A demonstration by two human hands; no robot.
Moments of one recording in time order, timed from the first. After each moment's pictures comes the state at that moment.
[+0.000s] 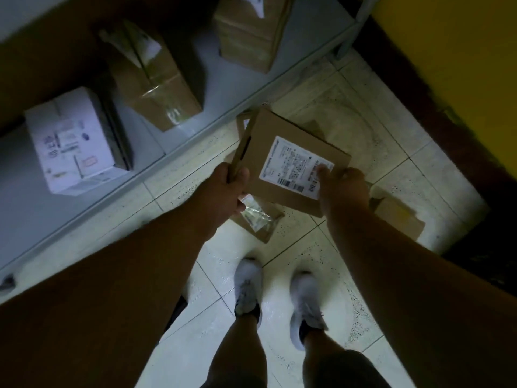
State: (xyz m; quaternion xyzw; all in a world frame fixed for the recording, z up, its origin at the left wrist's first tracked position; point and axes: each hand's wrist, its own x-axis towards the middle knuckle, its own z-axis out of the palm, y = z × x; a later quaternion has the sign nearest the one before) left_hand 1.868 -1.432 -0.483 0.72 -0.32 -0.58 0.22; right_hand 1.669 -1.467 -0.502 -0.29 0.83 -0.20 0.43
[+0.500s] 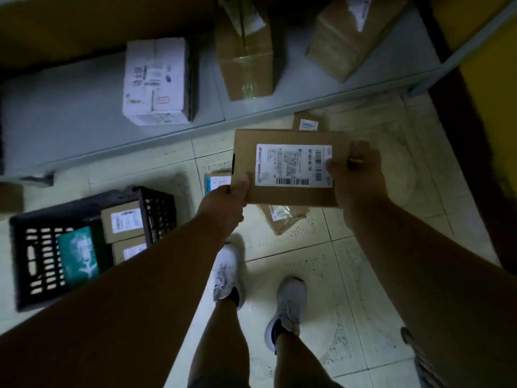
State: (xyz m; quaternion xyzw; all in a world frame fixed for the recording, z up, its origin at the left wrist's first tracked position) left_hand 1.873 -1.305 -0.466 0.80 -0.09 -0.49 0.32; right_hand 1.710 -1.434 -0.456 -0.48 0.67 -0.18 0.54
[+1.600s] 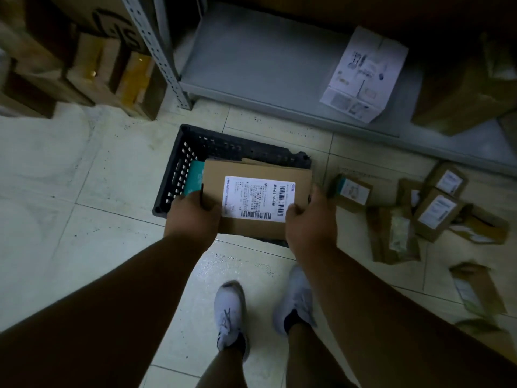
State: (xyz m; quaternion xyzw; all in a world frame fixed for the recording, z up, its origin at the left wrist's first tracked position) left_hand 2.159 -0.858 -0.501 0.93 -0.01 -0.28 0.22; right_hand 2.054 -1.015 -0.513 -0.78 0.52 0.02 0.36
